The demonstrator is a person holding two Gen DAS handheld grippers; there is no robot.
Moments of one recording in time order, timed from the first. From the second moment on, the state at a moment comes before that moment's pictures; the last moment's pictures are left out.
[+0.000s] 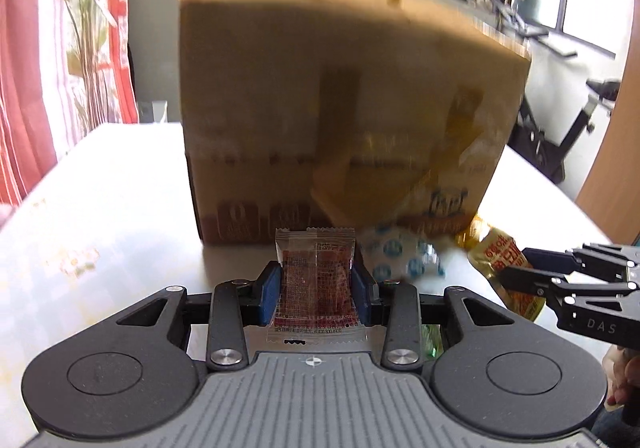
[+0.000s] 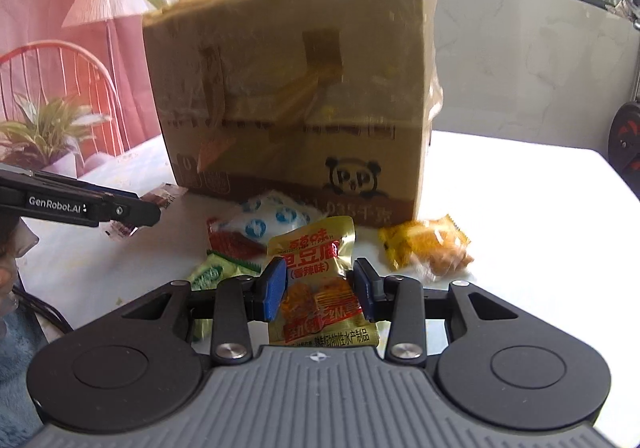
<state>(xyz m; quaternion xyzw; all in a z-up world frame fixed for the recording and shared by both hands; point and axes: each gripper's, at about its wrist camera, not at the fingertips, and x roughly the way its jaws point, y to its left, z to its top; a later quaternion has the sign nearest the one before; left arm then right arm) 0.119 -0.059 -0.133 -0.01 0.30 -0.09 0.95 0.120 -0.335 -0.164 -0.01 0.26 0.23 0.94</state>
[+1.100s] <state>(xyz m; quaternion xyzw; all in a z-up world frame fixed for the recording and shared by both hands) 0.257 -0.093 -0.013 -0.02 0.20 -0.13 0.97 0.251 -0.317 -0.010 0.01 0.17 0.21 0.96</state>
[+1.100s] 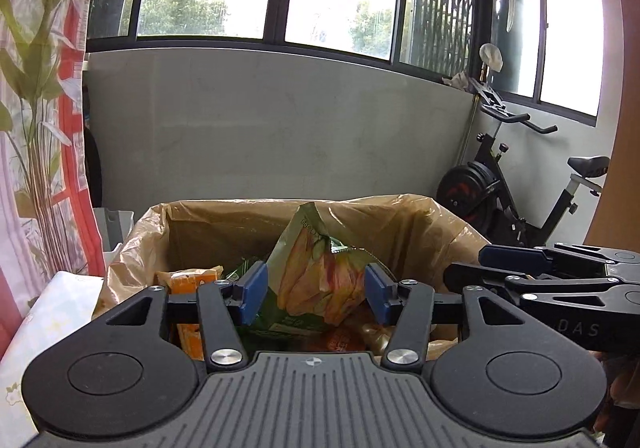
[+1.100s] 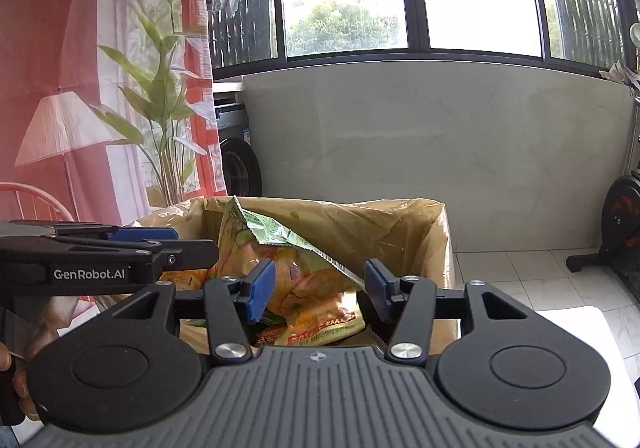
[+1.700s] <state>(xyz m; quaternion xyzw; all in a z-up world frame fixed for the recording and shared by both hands) 0.182 -0.055 -0.003 -0.04 0.19 -0.15 0.97 0.180 -0.345 -0.019 0.00 0.10 0.24 0.97</state>
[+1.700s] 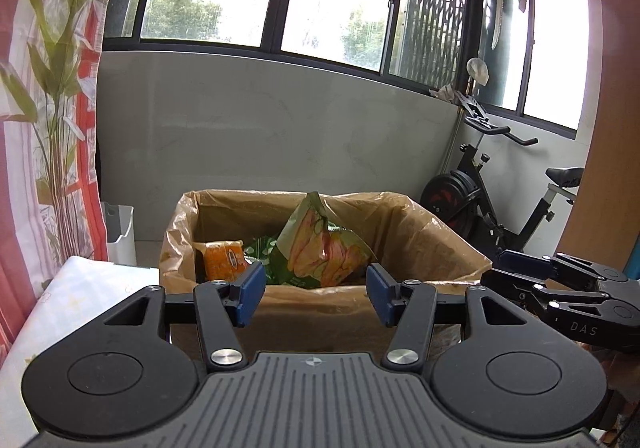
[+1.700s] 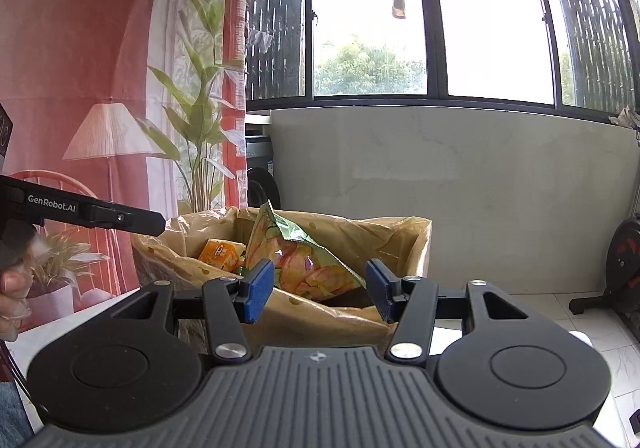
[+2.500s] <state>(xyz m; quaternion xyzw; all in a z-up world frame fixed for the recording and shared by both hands) 0.146 -0.070 -0.112 -0.08 0.31 -0.12 0.94 0.170 -0.382 -0.165 0.03 0.29 0.13 0.95</state>
